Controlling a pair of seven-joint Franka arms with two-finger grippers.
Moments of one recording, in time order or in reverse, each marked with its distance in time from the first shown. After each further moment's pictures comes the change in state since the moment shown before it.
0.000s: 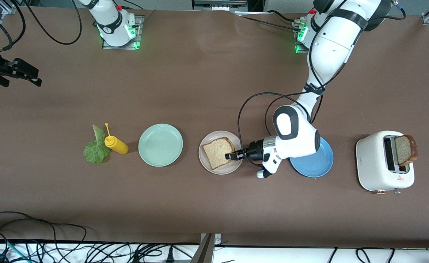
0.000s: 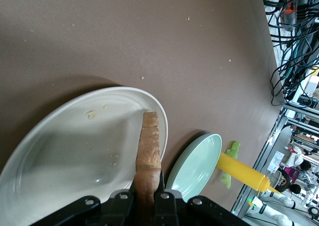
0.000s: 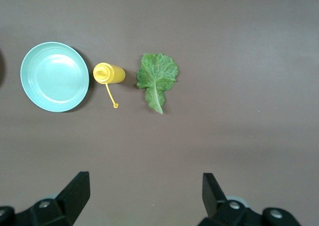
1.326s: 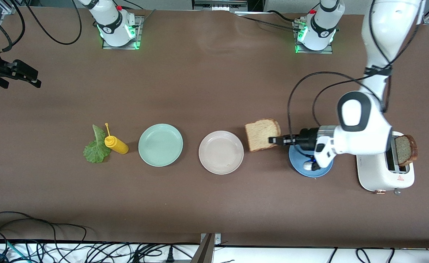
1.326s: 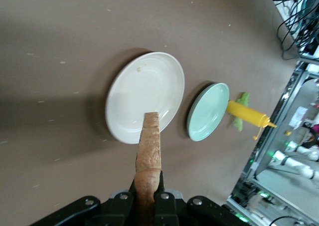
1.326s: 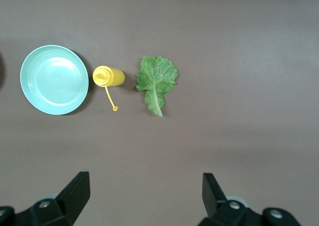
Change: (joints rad) left arm 0.179 -0.268 0.054 -0.147 0.185 -0.384 0.002; right arm 0.000 0.000 -0.002 -0.003 0.000 0.012 0.000
